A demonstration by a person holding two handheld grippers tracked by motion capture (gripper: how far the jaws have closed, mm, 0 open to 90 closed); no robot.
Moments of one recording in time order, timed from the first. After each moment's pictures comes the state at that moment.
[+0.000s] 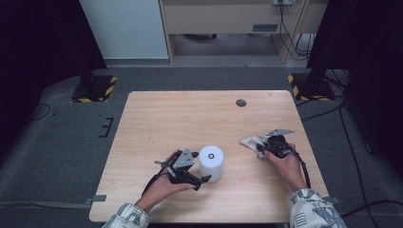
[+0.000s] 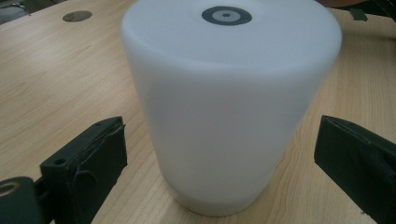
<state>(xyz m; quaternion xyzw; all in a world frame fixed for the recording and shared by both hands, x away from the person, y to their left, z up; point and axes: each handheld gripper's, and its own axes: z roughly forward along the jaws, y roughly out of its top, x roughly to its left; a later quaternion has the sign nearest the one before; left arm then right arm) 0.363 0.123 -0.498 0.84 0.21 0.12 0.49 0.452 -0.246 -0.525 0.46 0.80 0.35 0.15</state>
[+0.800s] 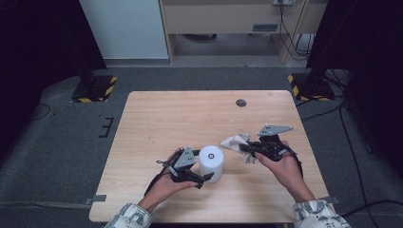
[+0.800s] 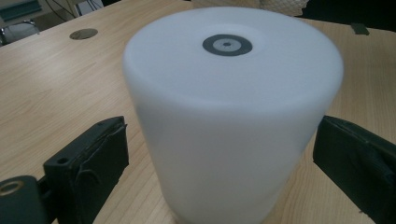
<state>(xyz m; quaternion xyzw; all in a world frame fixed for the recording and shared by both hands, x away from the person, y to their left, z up) 0.365 0.116 -0.496 0.83 0.20 0.13 0.51 0.397 -0.187 -0.425 0.34 0.82 0.45 0.10</state>
